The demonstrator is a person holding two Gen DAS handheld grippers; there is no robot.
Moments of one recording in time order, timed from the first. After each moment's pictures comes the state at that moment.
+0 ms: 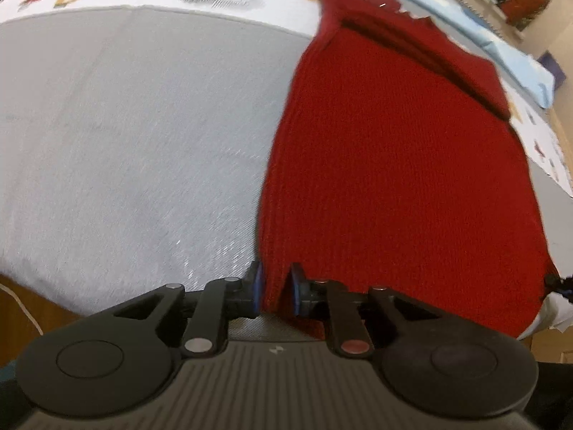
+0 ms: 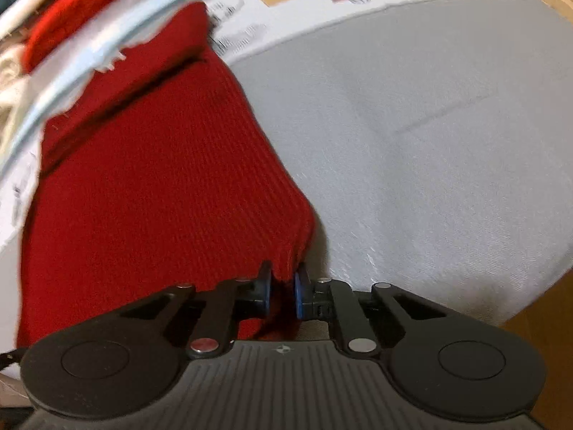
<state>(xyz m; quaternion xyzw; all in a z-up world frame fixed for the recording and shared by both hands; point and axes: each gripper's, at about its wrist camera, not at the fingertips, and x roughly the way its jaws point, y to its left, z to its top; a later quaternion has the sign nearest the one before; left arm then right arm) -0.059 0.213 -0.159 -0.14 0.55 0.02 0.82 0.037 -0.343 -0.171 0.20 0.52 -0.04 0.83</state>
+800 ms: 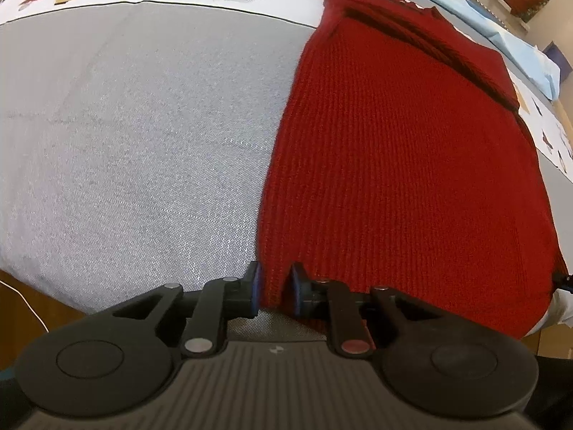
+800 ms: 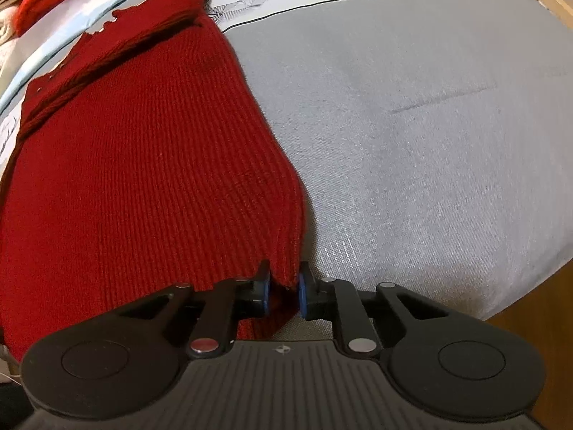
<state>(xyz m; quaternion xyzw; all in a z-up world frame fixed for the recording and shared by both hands) -0.049 0.205 -0.169 -0.12 0.56 0.02 0.82 0.035 -0.323 -0.172 0.15 0.54 -0.04 0.83</state>
